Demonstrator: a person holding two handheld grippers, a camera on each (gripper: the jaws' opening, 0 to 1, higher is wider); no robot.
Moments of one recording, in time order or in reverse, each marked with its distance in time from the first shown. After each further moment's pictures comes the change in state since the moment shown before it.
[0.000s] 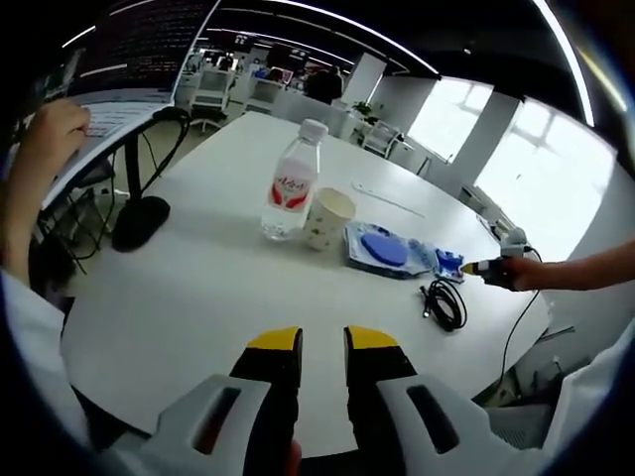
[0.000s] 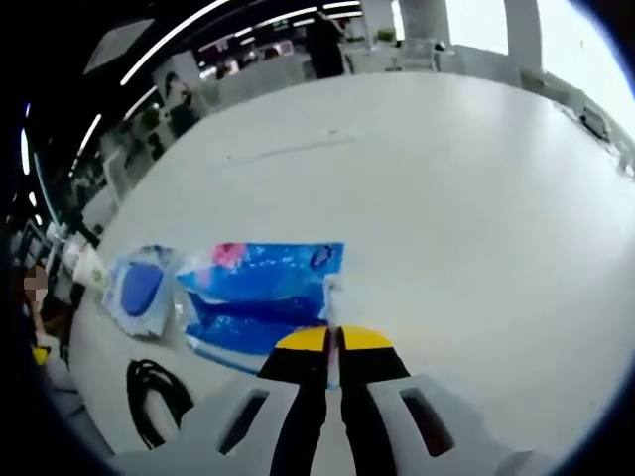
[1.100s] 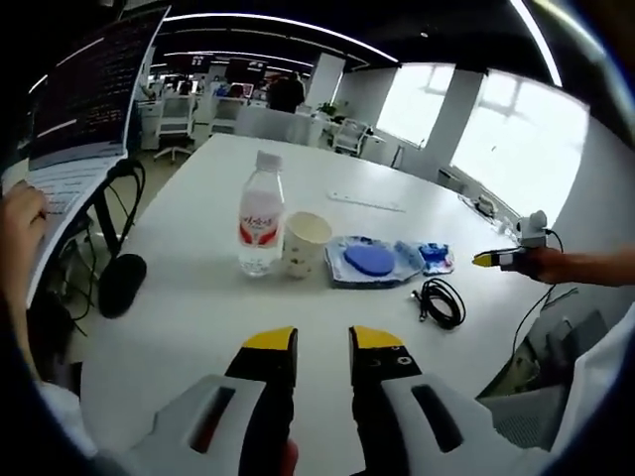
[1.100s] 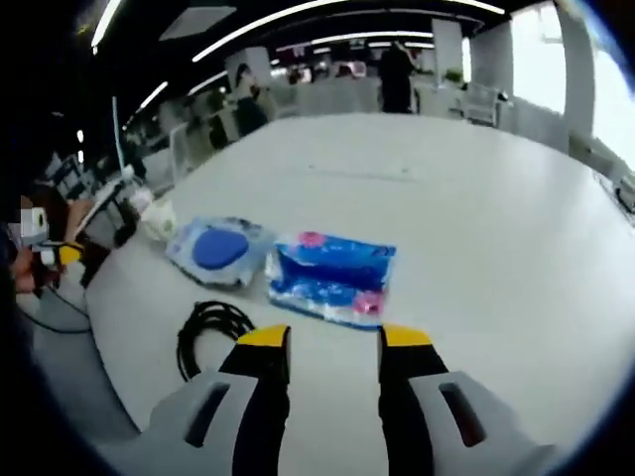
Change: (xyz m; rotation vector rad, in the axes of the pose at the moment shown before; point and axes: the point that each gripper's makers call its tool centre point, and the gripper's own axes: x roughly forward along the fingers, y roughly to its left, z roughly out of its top) left arm 0.016 -0.021 0.036 0.200 -0.013 -0.075; right arm -0.096 0.058 -0.024 -0.275 -0.109 0.175
